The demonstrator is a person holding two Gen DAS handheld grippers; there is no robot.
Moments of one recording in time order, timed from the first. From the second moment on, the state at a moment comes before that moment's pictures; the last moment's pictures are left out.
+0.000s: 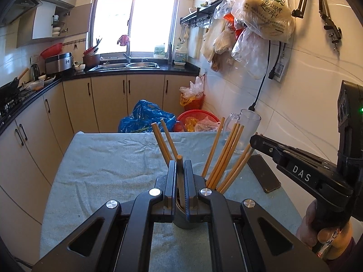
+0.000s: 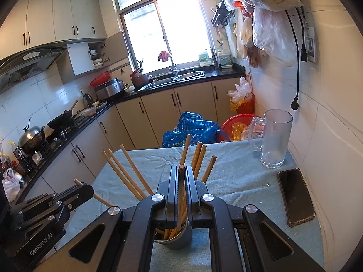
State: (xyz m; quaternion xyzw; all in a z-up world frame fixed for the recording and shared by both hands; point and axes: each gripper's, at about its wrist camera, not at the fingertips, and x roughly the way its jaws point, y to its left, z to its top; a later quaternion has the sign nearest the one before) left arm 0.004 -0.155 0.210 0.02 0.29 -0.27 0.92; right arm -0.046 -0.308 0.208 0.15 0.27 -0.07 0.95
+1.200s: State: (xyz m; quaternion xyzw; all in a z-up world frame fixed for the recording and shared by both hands) left arm -0.015 -0.130 0.211 -0.02 0.31 -0.25 0.92; right arm -0.057 -0.306 0.223 0.13 0.25 -0.08 0.95
